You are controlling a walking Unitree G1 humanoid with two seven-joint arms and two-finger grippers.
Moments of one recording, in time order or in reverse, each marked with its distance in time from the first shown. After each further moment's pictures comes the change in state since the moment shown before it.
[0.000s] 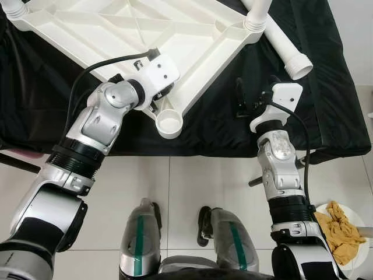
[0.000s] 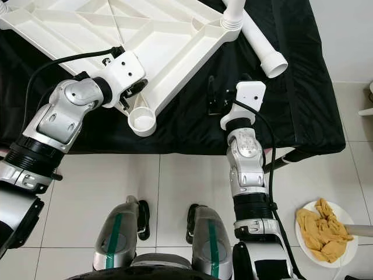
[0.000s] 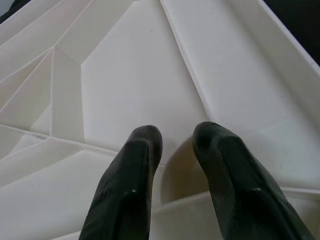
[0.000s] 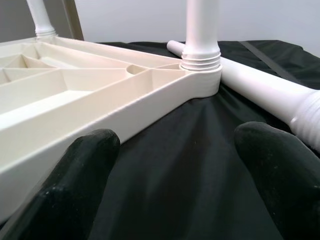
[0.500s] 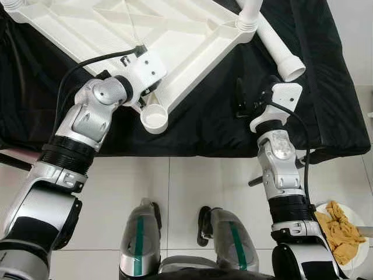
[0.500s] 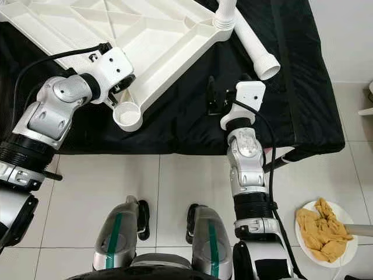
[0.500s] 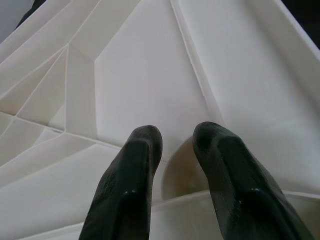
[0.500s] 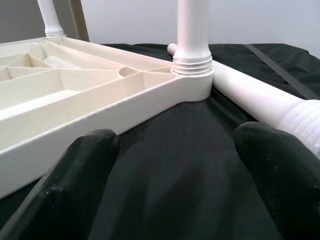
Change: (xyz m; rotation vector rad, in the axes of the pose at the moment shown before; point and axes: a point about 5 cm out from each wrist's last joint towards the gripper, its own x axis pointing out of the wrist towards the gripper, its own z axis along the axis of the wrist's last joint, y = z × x) left arm -0.018 0.017 -0.017 0.081 0.029 0.063; right arm 0.002 0.000 0.002 -0.006 -0.011 0.011
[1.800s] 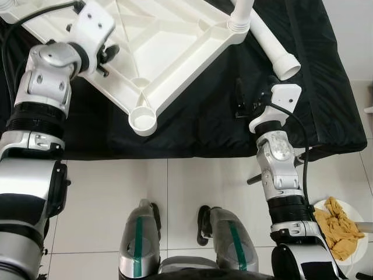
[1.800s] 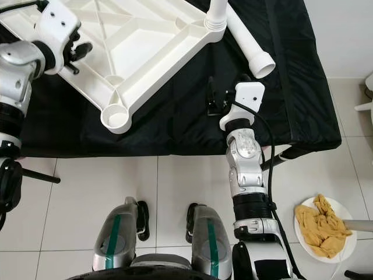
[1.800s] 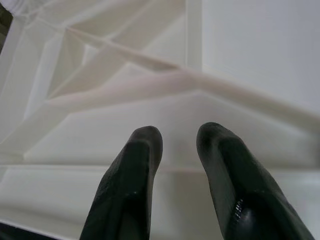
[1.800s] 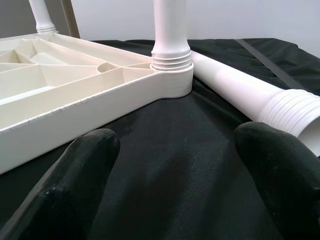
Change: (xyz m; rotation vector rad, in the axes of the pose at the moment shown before) left arm -0.031 0.086 -0.050 -0.097 0.221 0.232; right arm -0.001 0.002 -0.004 0.004 0.008 0.008
